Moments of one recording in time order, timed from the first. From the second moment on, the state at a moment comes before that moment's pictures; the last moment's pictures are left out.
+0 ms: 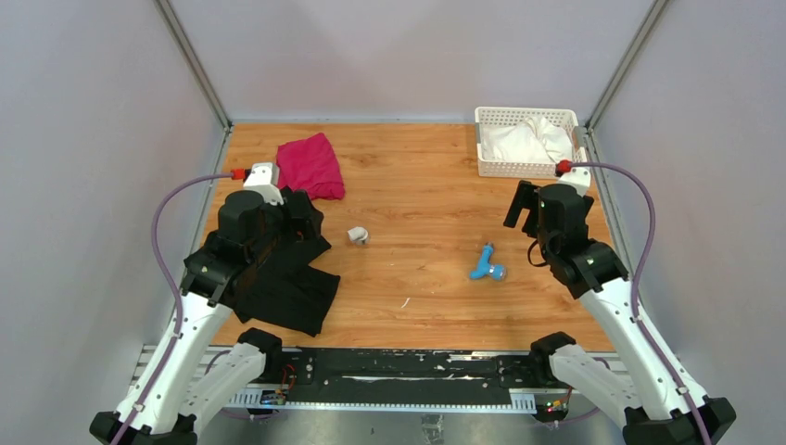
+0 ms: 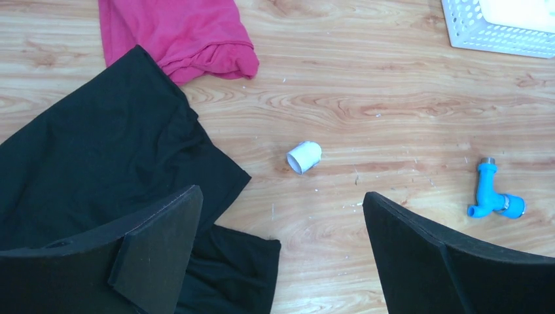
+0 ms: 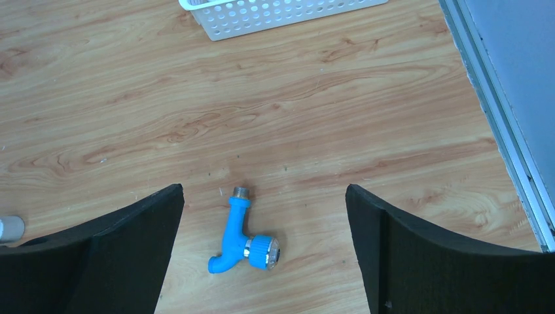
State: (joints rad) left arm -0.34 0.75 0.90 -0.57 -0.10 -0.33; right arm 0.38 0.83 0.92 -0.59 0.48 0.36
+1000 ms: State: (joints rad) left arm -0.35 0.92 0.85 -0.55 -0.04 -0.29; right arm 0.38 0.80 0.87 -0.57 0.39 0.35
